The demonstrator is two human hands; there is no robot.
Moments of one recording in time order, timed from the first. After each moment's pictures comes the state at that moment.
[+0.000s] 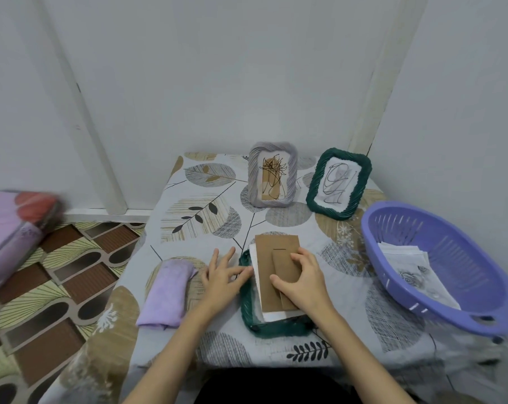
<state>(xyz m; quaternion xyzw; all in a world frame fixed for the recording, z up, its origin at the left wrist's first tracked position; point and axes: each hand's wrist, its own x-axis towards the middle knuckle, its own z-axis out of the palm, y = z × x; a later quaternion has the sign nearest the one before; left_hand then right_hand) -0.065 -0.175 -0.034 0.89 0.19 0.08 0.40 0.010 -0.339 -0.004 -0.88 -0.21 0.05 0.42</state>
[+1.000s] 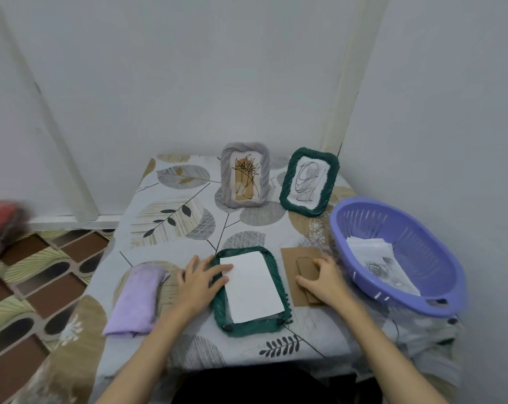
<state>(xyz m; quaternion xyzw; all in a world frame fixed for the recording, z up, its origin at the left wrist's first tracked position) -0.056 -0.177 -0.041 0.95 0.17 0.04 0.26 0.063 -0.419 -0.012 -0.94 -0.14 0.10 0.30</state>
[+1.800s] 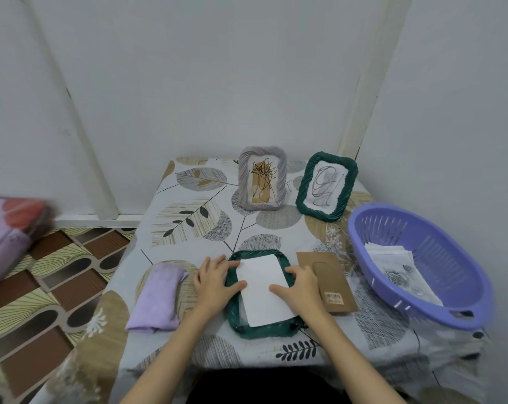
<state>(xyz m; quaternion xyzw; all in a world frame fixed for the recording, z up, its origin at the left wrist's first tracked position) -0.057 -0.179 -0.043 0.90 0.24 0.09 0.34 0.021 -0.351 -0.019 -0.91 -0.16 0.10 0.38</state>
